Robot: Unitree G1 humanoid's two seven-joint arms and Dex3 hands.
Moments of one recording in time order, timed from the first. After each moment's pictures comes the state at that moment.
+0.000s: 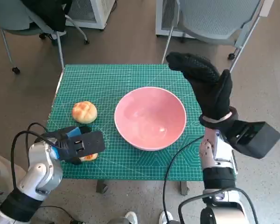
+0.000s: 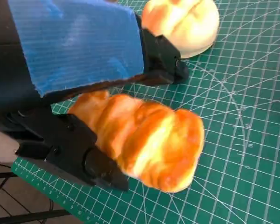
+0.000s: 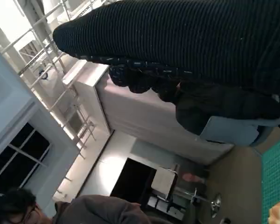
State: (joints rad) left arm -0.41 0.73 -0.45 0.01 0.66 0.72 -0.66; right arm -0.76 -0.03 -0.17 0.63 0.40 -0.67 0.71
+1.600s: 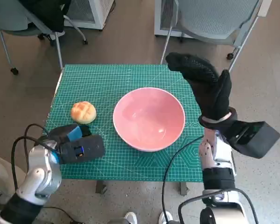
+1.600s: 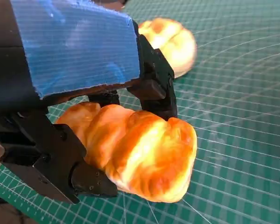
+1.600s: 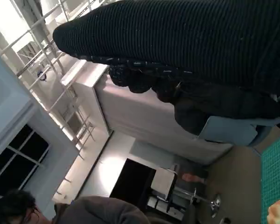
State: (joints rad) left arm -0.33 0.71 -0.34 -0.12 0.70 0.62 -0.60; right arm -0.76 -0.03 -0.17 0.63 0.41 -0.66 0.71
